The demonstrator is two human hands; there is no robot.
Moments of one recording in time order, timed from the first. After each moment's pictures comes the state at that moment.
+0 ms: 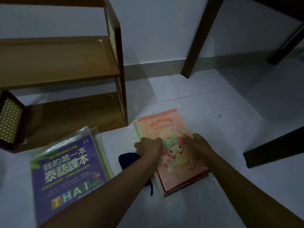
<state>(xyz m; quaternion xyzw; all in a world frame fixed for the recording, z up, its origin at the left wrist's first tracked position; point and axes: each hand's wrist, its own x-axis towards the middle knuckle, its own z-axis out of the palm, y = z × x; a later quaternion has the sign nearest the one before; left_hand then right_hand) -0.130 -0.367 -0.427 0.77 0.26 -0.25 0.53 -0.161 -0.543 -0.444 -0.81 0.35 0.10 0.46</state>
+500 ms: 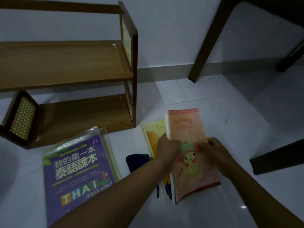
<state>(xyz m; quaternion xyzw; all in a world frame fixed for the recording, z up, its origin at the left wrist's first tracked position) -0.147 -0.371 -0.391 0.64 0.12 -0.30 0.70 -0.195 -0.555 -0.419 -0.77 0.31 0.05 0.55</state>
